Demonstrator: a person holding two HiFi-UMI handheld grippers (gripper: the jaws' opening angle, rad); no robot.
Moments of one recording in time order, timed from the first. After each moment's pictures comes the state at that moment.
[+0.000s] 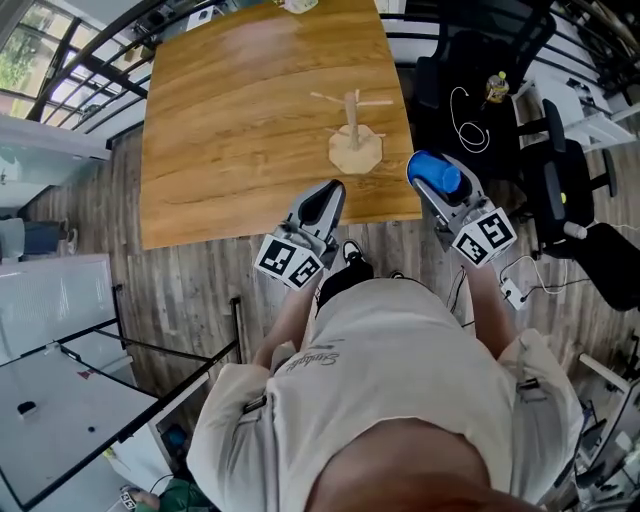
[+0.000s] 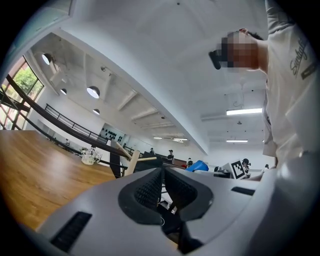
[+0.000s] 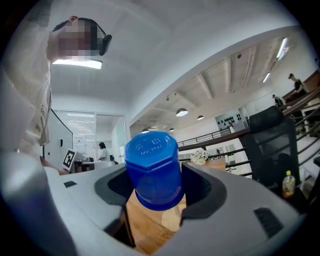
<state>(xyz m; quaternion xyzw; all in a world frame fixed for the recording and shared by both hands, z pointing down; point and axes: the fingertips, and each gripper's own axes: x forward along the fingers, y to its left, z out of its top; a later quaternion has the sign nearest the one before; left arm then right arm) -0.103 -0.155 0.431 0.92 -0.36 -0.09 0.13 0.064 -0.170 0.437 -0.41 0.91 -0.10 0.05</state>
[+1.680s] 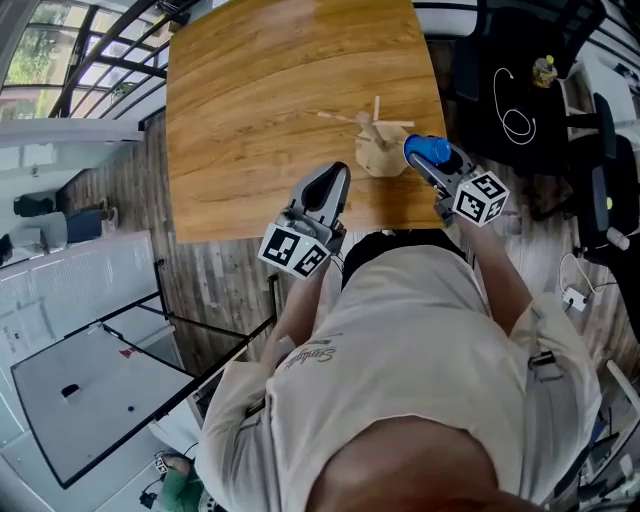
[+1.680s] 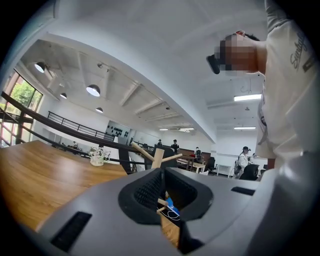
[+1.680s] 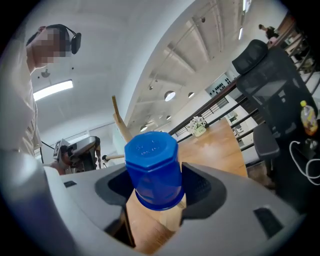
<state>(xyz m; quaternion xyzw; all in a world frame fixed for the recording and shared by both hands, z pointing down) -0.102 -0.246 0.445 0.91 -0.39 -0.02 0.12 0.040 -0.291 0.589 -0.35 0.89 -0.29 0.09</state>
